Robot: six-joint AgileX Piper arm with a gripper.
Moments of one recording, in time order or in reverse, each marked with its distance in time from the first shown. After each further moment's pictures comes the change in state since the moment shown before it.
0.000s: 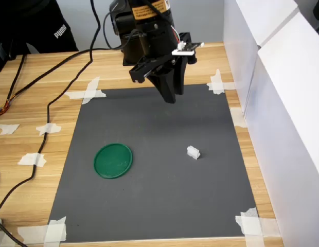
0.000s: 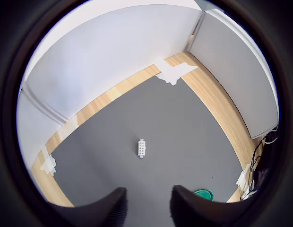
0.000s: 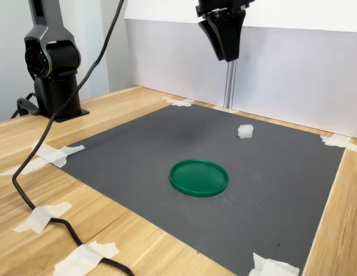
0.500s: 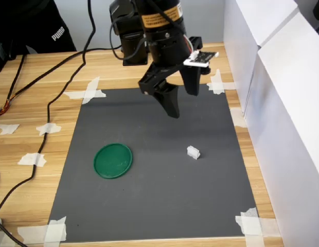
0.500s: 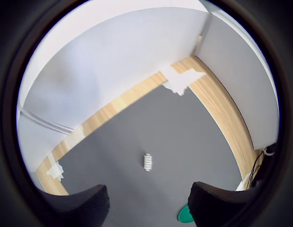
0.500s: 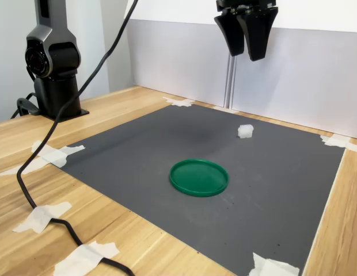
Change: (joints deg) arm 3.3 7.7 -13.5 0.2 10.3 0.9
